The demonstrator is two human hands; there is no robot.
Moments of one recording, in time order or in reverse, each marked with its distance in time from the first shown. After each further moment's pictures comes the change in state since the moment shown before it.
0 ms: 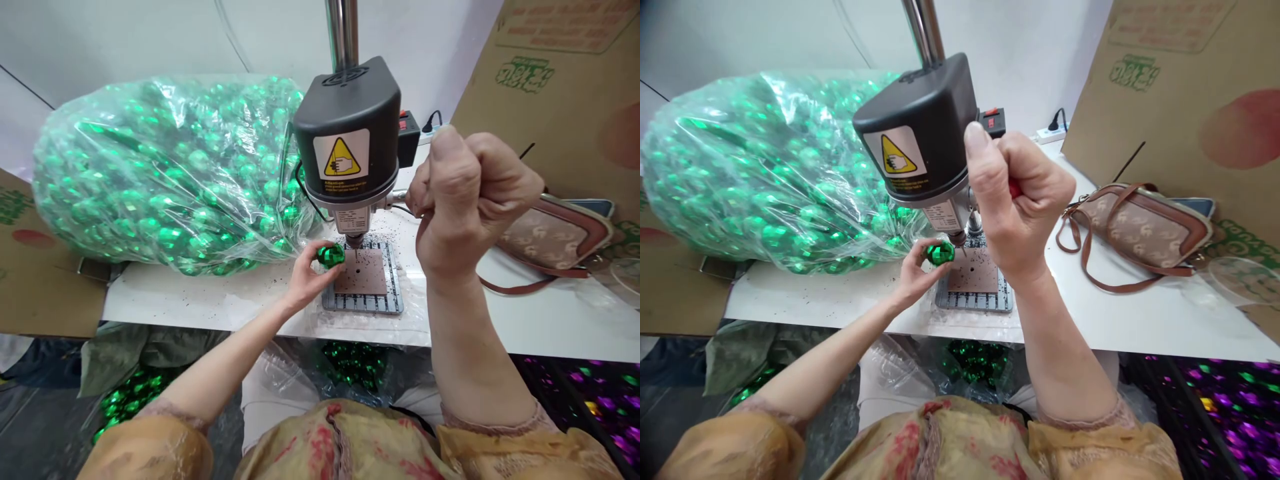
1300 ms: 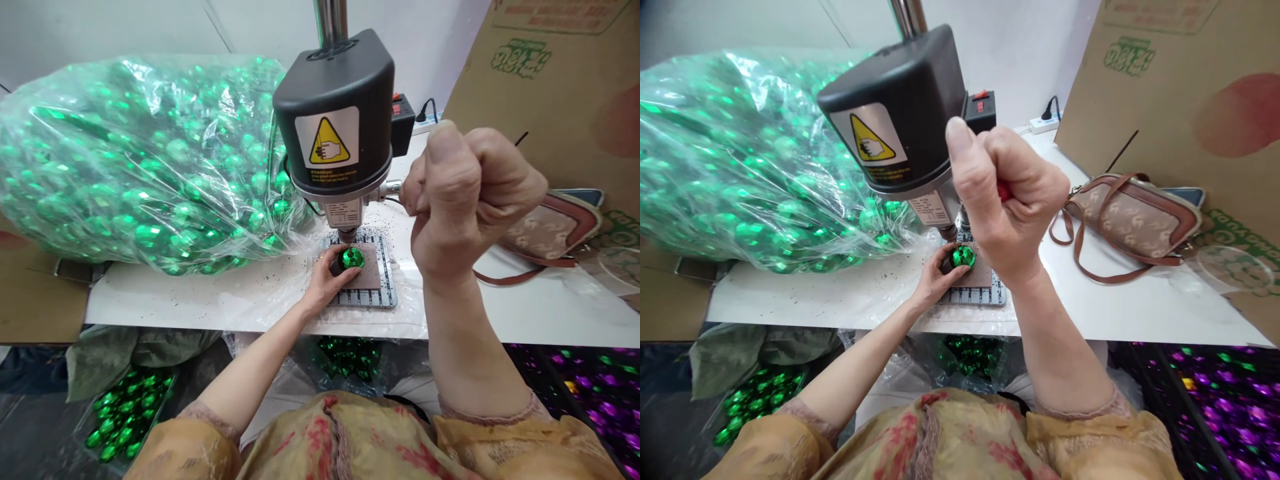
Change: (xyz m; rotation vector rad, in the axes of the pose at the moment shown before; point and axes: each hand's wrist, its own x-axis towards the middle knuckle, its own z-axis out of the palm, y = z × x) left_hand -0.015 -0.024 0.057 -0.123 -0.074 -0.132; right_hand -0.006 -0.007 -0.005 -0.002 -0.046 -0.040
